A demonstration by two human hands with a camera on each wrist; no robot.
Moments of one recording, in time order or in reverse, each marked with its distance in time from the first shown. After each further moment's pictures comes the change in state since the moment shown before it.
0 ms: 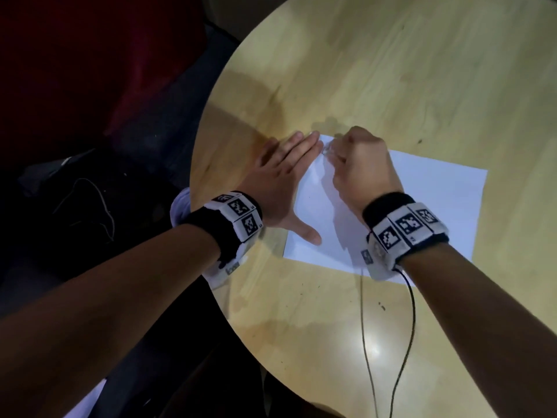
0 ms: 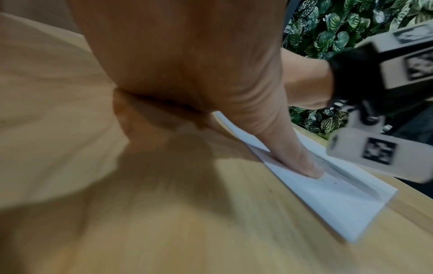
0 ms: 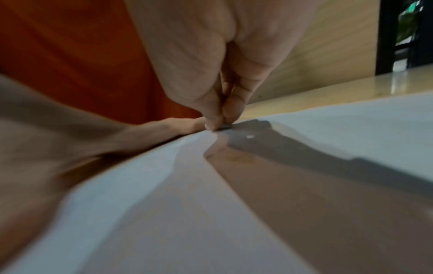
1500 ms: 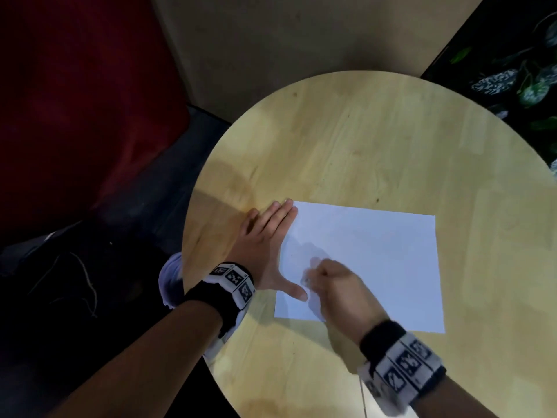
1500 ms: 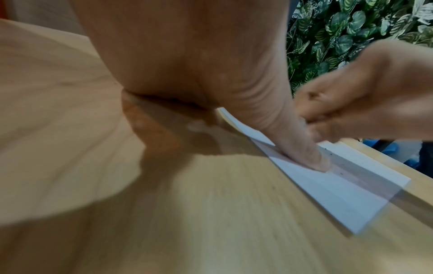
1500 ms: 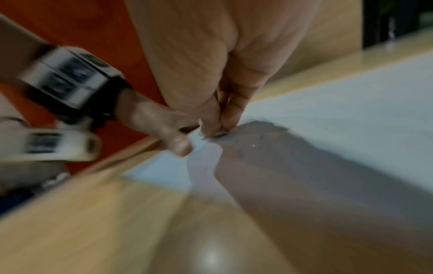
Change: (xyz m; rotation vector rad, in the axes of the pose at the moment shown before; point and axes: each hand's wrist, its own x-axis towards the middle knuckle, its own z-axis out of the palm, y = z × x) left_hand 0.002 0.003 -0.005 -0.011 0.011 -0.018; right_hand -0.097 -0.012 -0.007 0.063 -0.349 0.018
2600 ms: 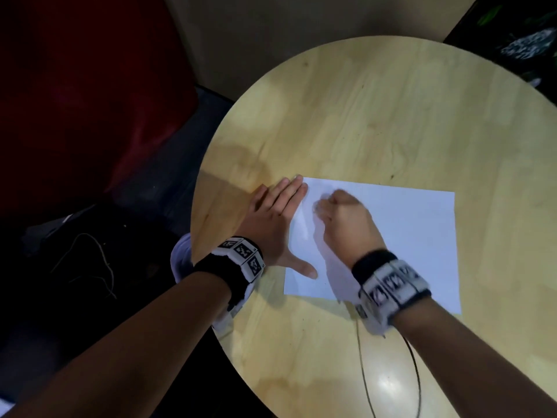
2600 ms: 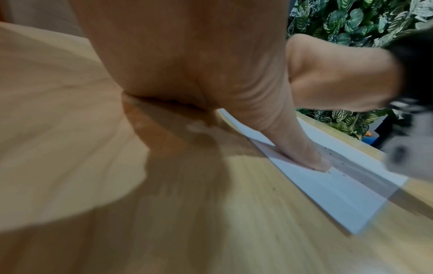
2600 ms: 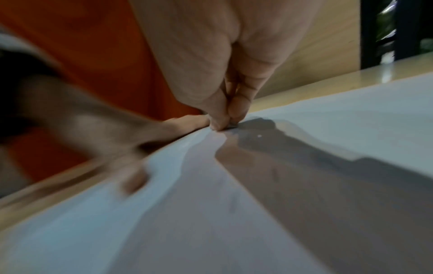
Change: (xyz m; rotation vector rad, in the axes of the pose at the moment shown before) left_hand -0.001 0.004 -0.001 0.044 0.000 -0.017; right_hand 0.062 0.003 -0.015 -0.026 0.294 0.083
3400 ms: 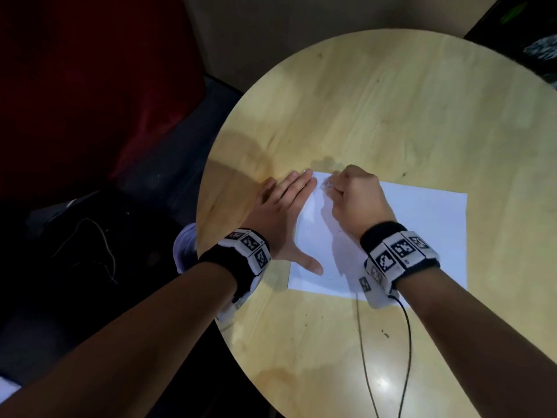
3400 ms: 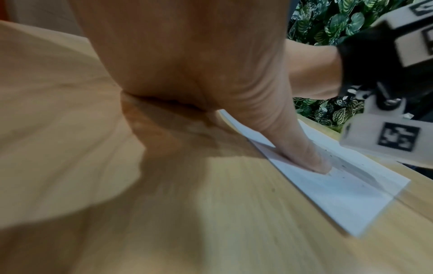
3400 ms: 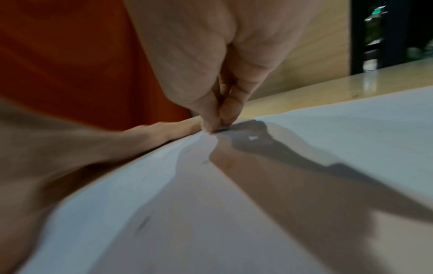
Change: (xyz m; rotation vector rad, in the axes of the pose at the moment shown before) left_hand 0.002 -0.004 0.006 -0.006 0.014 0.009; right_hand 0.036 0.006 -0.007 0.003 0.009 0.000
